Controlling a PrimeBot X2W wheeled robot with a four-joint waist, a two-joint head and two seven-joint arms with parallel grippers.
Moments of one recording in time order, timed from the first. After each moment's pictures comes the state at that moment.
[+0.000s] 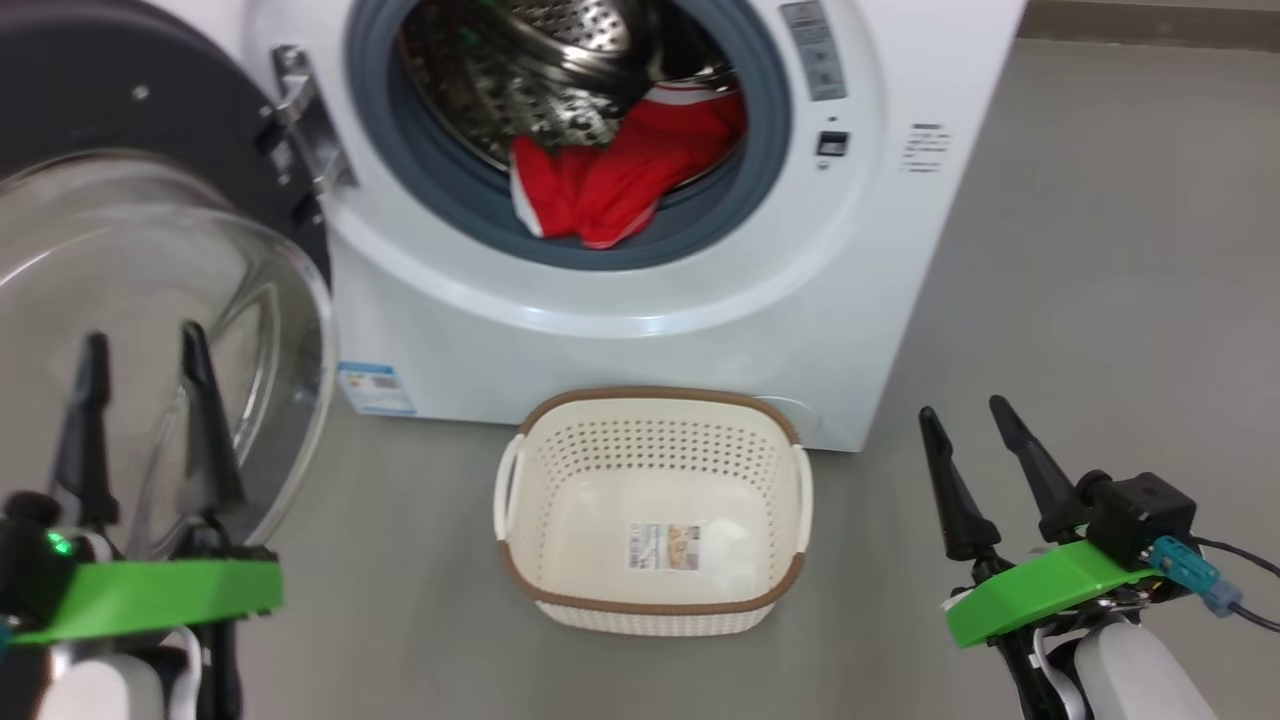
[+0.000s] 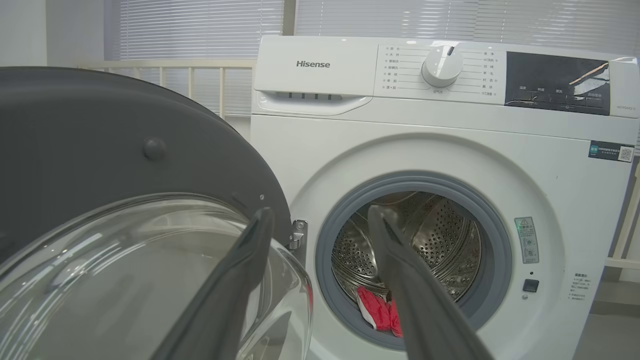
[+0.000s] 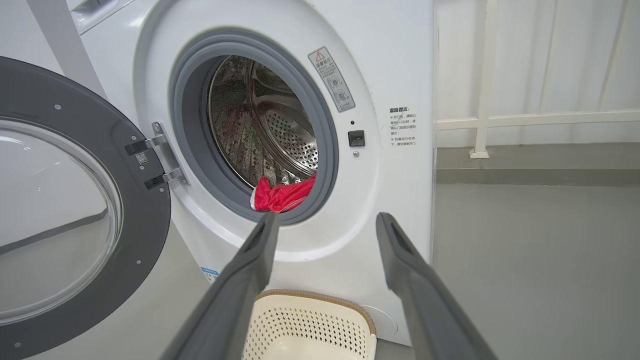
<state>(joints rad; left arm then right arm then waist) -0.27 0.08 0.16 0.08 -0.28 -0.06 -0.25 -0.18 -0.05 0.07 0.33 0.35 0.12 -0.25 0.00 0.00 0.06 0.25</state>
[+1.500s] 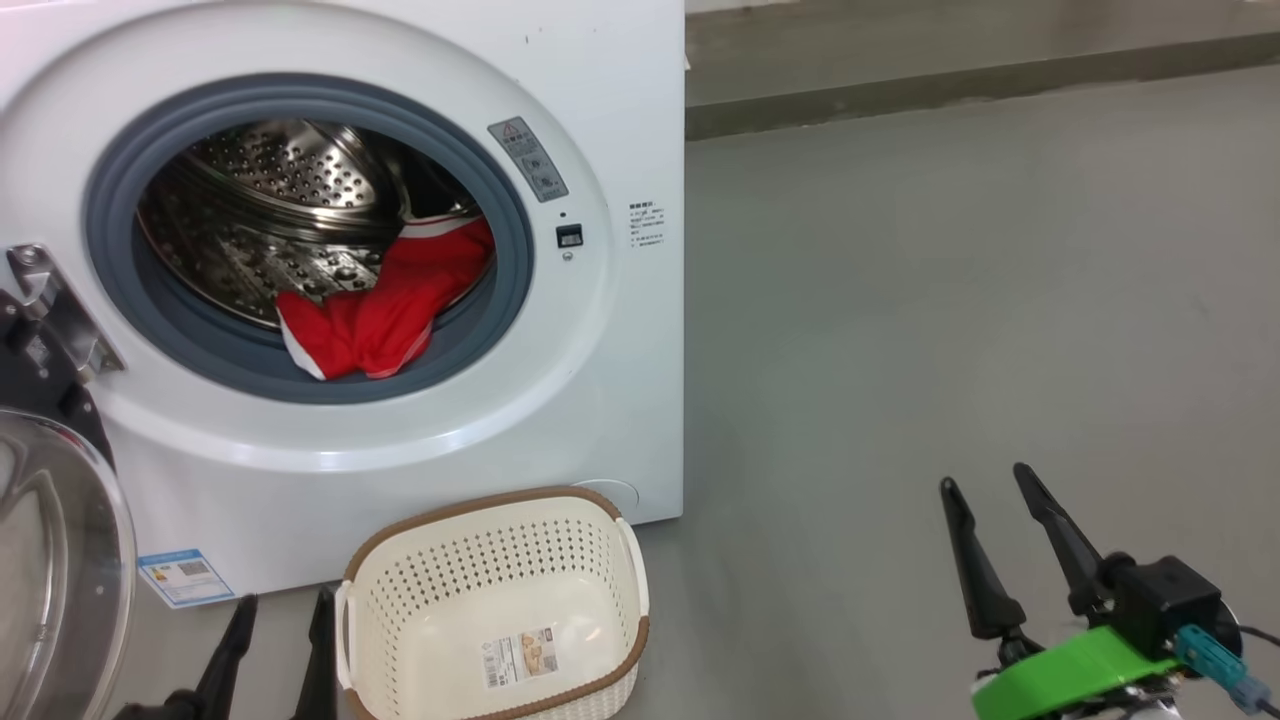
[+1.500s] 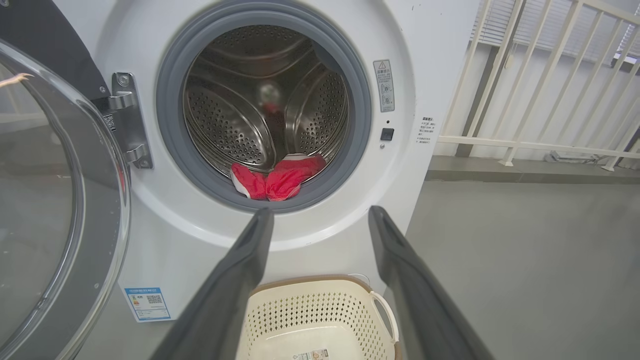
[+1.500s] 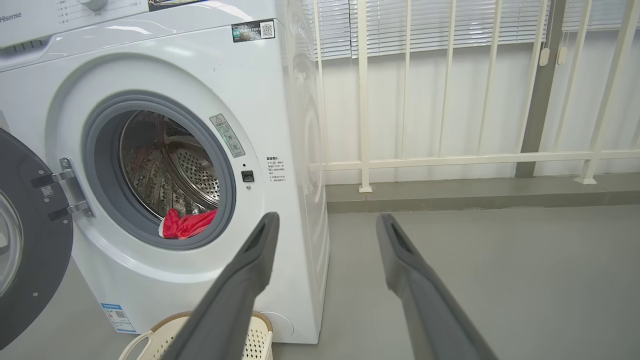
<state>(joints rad) 0.03 0.10 0.06 0.23 -0.29 -0.12 -0.25 -0.02 -0.06 0.04 0.20 0.28 0.12 -0.26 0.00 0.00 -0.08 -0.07</state>
